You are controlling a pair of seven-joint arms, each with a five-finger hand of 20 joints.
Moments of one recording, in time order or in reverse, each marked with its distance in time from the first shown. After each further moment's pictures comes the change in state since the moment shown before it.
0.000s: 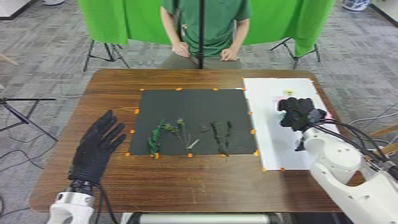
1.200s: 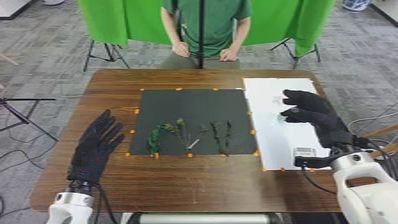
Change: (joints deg) left arm 0.2 0.0 -0.2 0.0 0.0 0.1 0.3; right arm -28.8 -14.4 29.2 -22.9 59.5 7.9 -16.0
